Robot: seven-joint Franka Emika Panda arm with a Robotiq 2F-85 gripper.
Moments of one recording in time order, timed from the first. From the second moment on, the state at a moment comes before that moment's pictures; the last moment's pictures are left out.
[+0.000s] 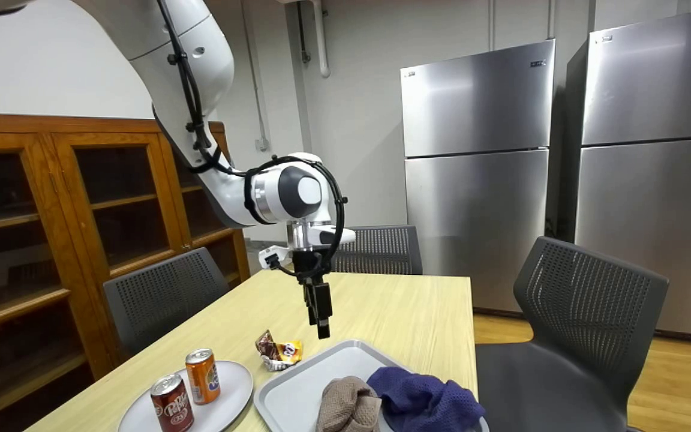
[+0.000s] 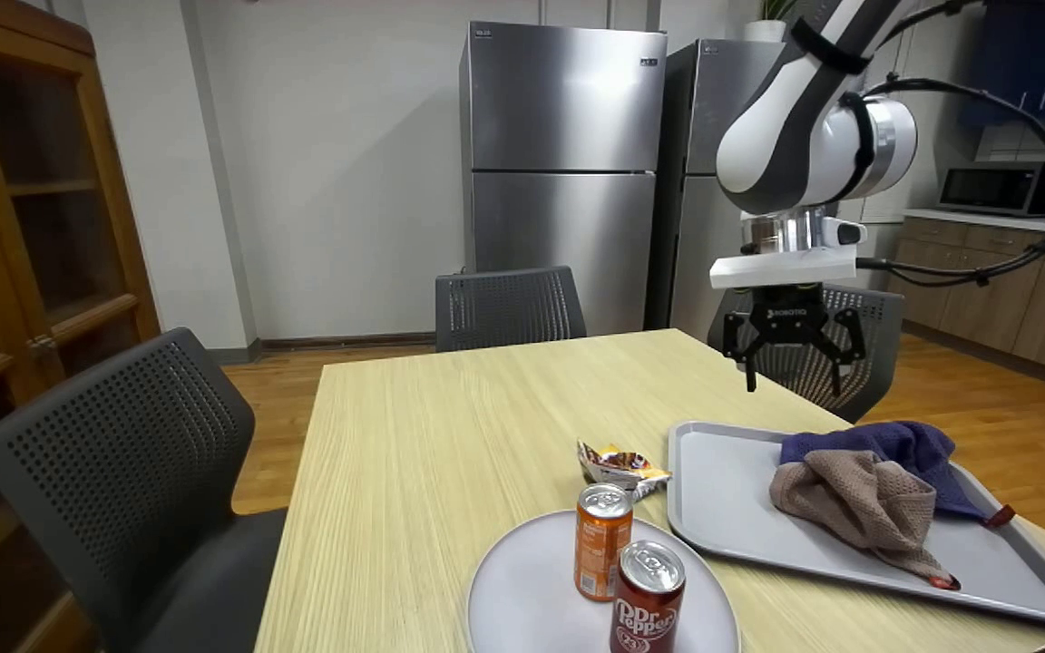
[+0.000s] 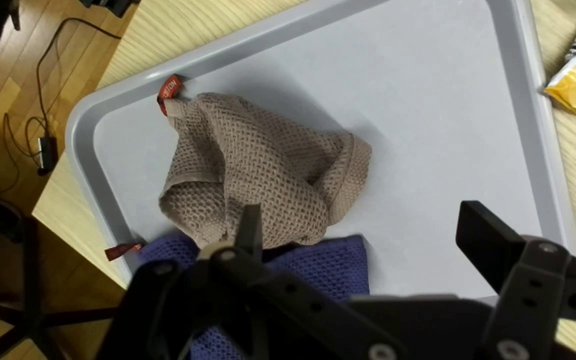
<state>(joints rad) 0.05 0.35 -0.18 -2.19 -0.07 2.33 0.81</state>
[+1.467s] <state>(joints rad) 0.05 0.46 -0.27 -2.33 -0.20 2.62 0.81</state>
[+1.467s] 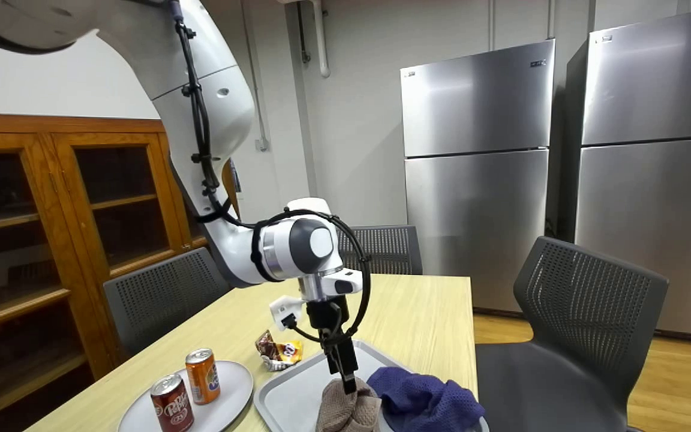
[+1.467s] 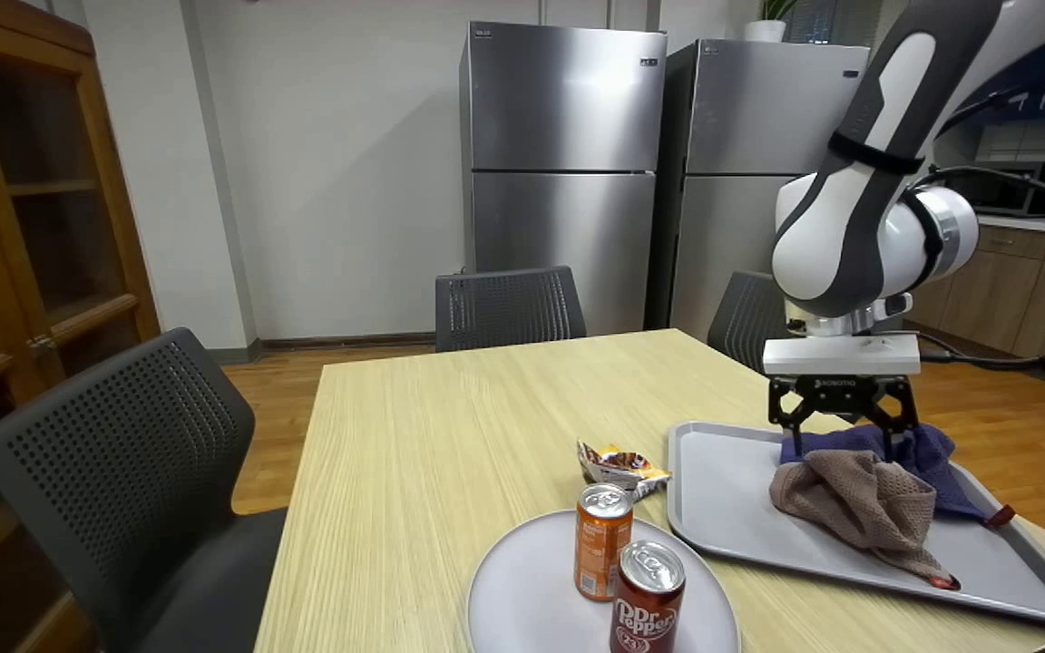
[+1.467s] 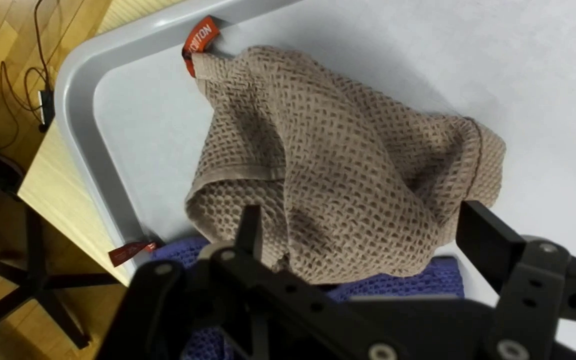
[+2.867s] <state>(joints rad) 0.12 0.62 -0.35 -2.33 -0.20 2.79 0.81</state>
